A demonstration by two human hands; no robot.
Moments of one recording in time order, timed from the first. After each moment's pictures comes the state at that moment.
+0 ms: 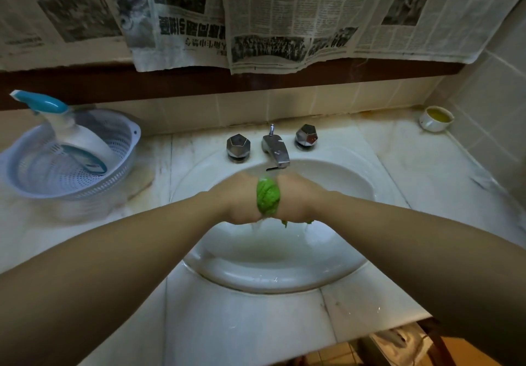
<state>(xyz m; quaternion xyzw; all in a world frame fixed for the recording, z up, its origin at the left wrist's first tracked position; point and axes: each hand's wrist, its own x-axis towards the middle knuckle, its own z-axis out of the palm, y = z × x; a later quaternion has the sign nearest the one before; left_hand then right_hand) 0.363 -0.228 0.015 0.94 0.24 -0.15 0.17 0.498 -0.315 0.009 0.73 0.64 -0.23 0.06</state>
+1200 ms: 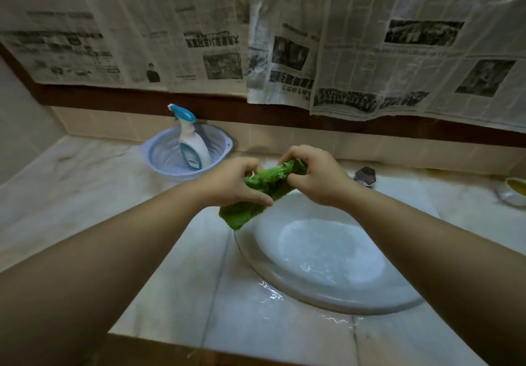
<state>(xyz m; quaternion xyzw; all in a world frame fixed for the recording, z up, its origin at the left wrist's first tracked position) 0.223 -0.222 0.107 0.86 0.38 0.08 0.33 0.430 -0.305 0.114 0.64 0.68 -0.20 -0.31</state>
